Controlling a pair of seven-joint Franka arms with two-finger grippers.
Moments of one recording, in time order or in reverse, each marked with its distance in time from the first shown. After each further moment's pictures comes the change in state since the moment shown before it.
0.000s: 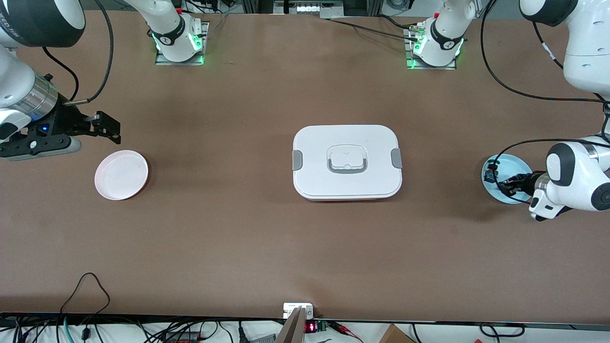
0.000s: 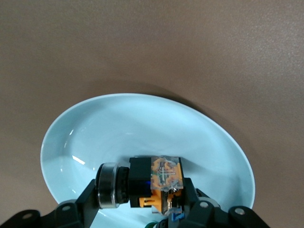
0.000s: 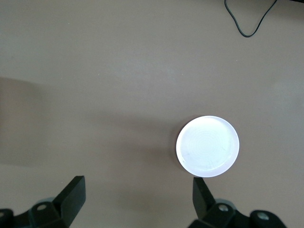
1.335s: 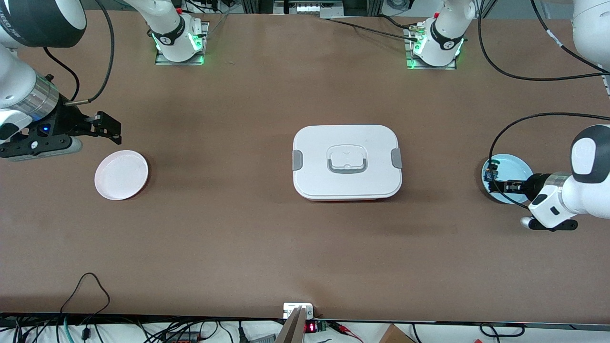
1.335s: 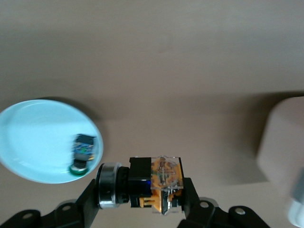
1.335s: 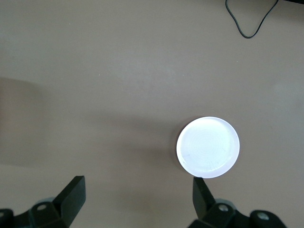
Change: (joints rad) left arm -0.011 -0.094 -0.249 0.331 -0.141 -0.409 0.253; right arm 0.002 0.003 0.001 0.000 0.000 0.002 -0.001
